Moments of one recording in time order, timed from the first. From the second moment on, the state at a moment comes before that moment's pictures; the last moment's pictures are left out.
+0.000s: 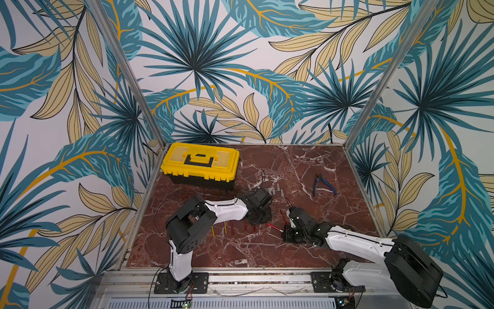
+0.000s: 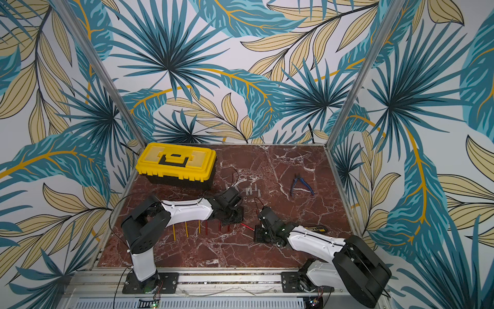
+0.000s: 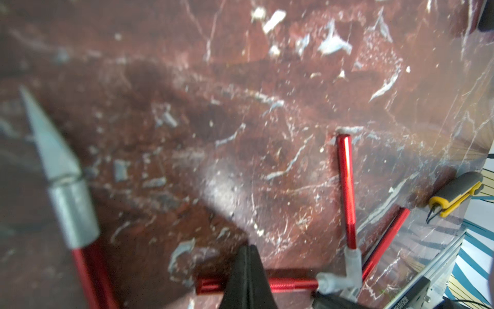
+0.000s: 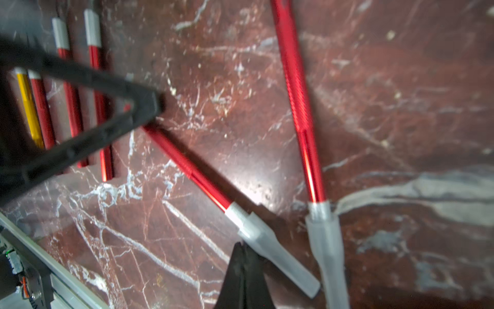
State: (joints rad) left arm -0.86 1.87 1.10 -0.30 0.18 -0.95; right arm 0.69 1.25 0.44 -0.24 -0.12 0.77
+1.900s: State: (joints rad) left arm -0.96 1.75 1.06 -0.40 0.09 -0.92; right arm 0.53 1.26 0.70 -0.41 -0.20 0.58
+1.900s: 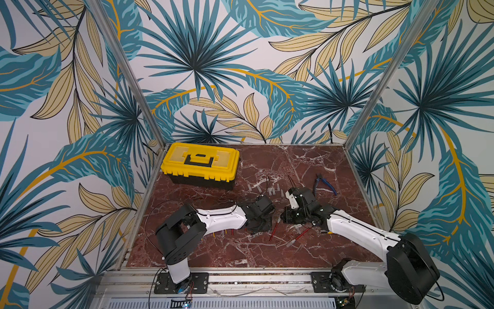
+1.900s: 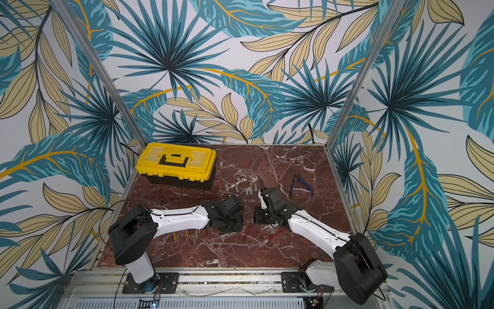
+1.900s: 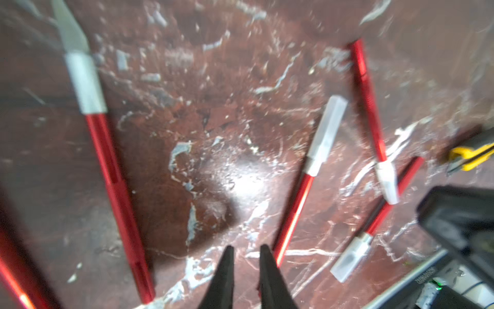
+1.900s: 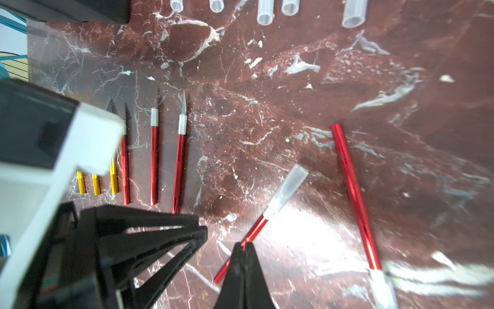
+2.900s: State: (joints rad) left arm -1.06 1.95 1.32 -0.59 -0.12 -0.78; right arm 0.33 1.16 0.61 -0.50 -0.34 0.55
